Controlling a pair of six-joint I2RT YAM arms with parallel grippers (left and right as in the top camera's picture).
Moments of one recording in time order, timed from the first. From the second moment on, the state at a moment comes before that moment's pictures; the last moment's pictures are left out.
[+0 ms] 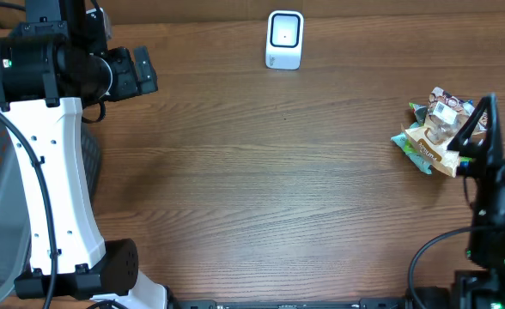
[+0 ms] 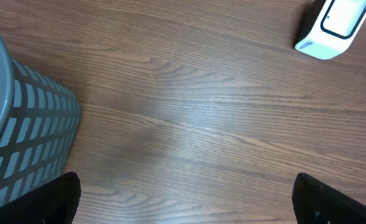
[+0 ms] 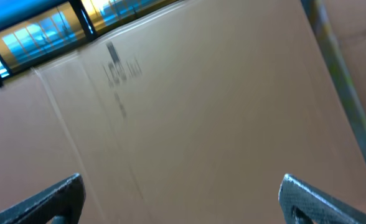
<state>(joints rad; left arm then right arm) 0.07 1.76 2.29 -1.61 0.04 -0.21 0.00 0.48 0.59 0.28 0.15 0.41</state>
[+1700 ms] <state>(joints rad) 0.07 1.76 2.29 -1.61 0.04 -0.21 0.10 0.01 0.02 -0.03 -0.05 0.15</state>
